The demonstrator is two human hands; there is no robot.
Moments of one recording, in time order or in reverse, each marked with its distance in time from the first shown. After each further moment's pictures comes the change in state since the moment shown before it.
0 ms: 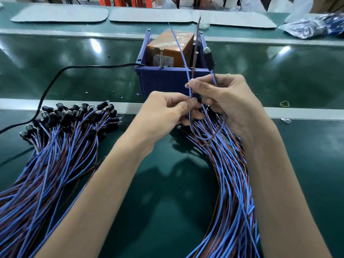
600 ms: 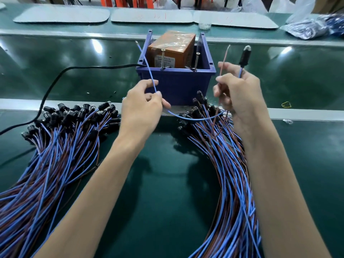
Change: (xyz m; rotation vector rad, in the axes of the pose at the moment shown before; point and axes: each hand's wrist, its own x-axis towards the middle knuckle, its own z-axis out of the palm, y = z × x) left_hand 0.022 -0.029 -0.027 0.227 0.434 0.057; right_hand 0.009 -0.002 0.000 0.165 0.281 0.042
